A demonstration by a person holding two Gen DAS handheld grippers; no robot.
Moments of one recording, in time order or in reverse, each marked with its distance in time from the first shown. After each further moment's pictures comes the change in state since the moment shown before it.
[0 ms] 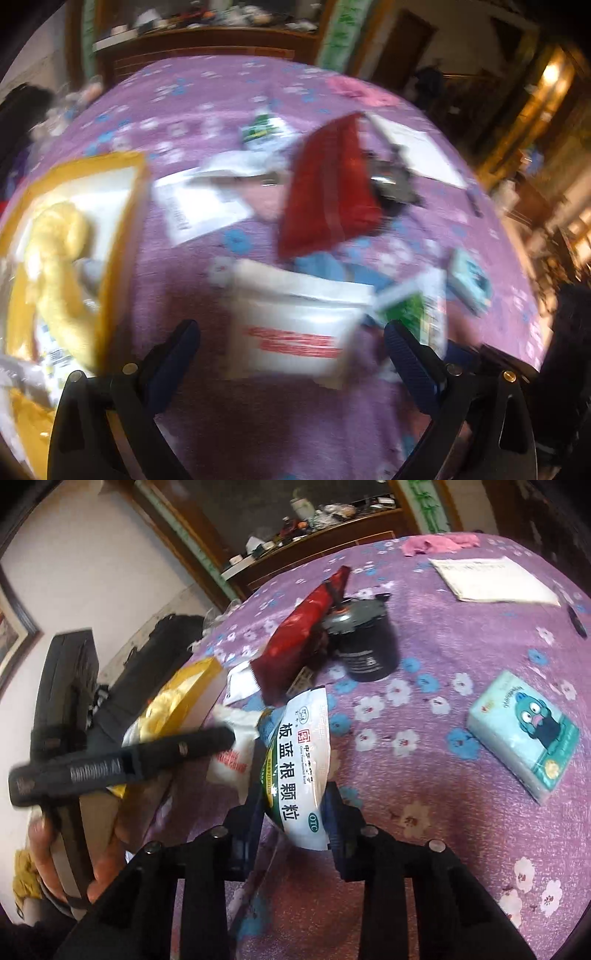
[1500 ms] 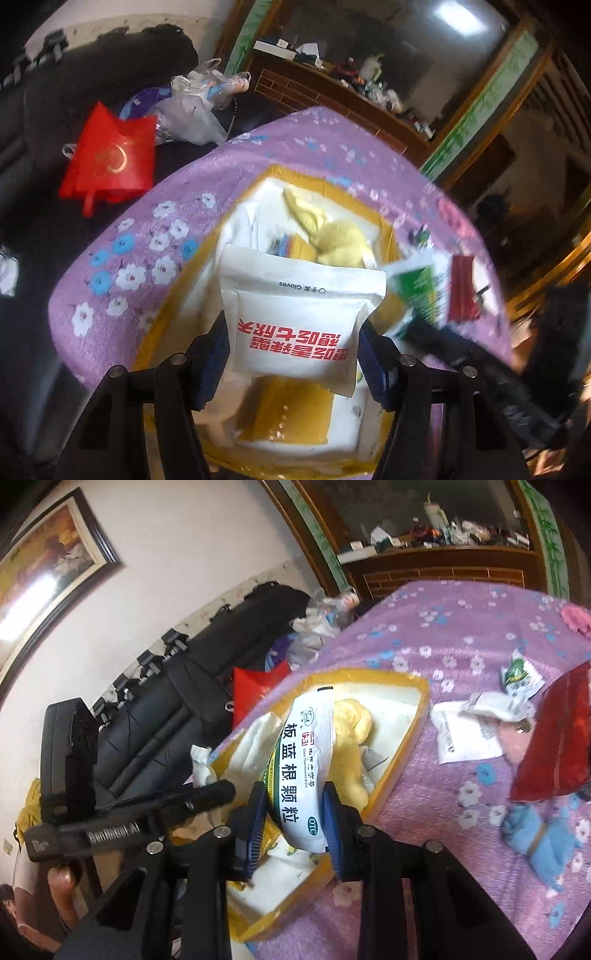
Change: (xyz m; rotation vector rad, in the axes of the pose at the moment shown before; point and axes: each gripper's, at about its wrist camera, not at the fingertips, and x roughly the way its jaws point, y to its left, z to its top) left arm -0.132 0.203 -0.083 -0.490 -0.261 0.094; right arm 0.093 0.199 0.033 -0.305 0.095 0.203
